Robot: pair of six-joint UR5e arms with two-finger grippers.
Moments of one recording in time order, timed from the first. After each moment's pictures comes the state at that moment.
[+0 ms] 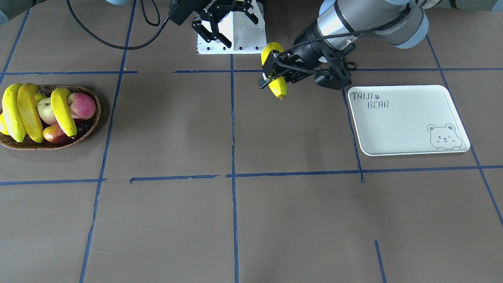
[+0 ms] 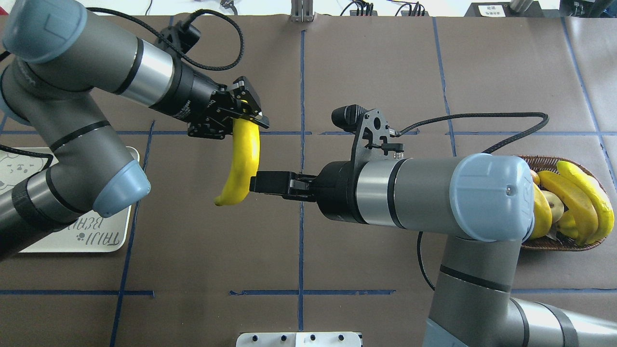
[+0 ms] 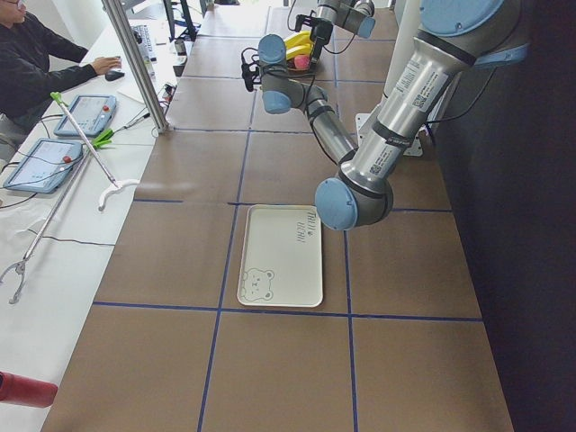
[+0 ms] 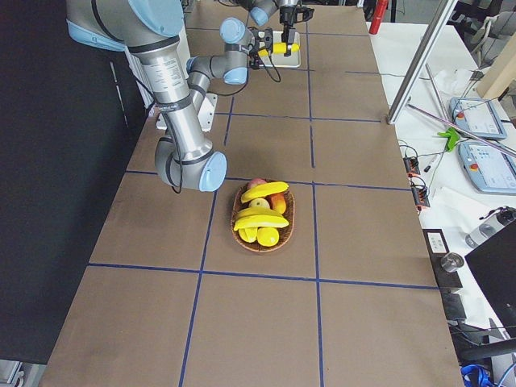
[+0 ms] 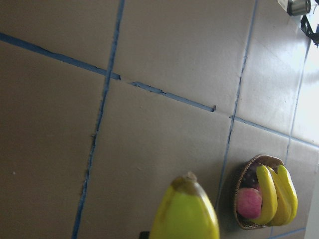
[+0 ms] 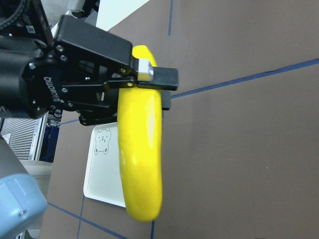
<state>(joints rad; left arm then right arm) -0.85 -2.10 -1.81 -2.12 -2.32 -1.66 0.41 -1.05 2.08 -1.01 1.71 1.49</state>
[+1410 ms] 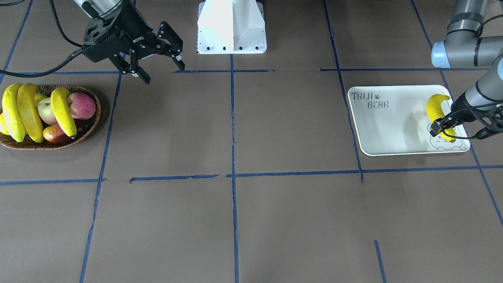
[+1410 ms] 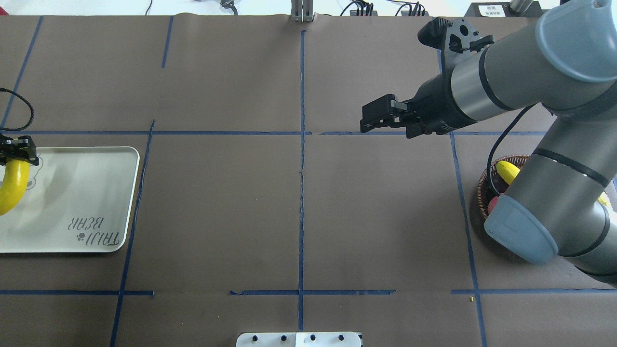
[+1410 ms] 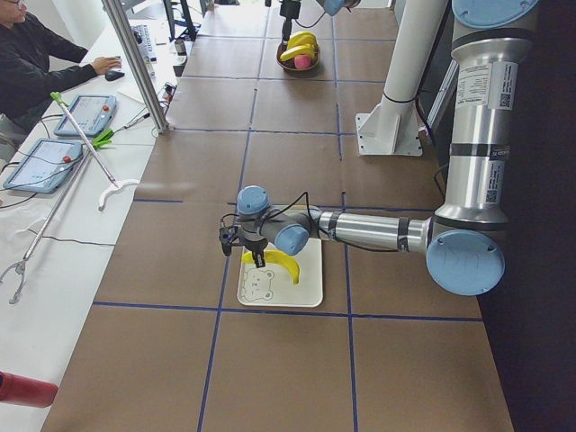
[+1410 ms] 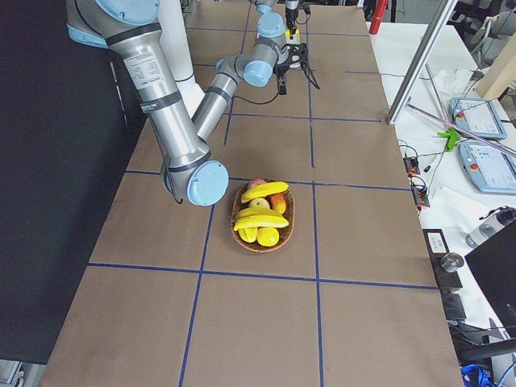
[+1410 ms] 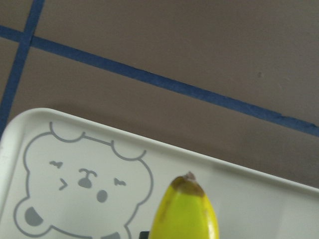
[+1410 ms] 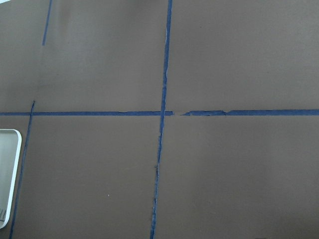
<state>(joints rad) -1.08 -1.58 -1.53 -2.07 -2.18 -0.95 0.79 -1.13 2.11 -1.44 2.10 1.16</state>
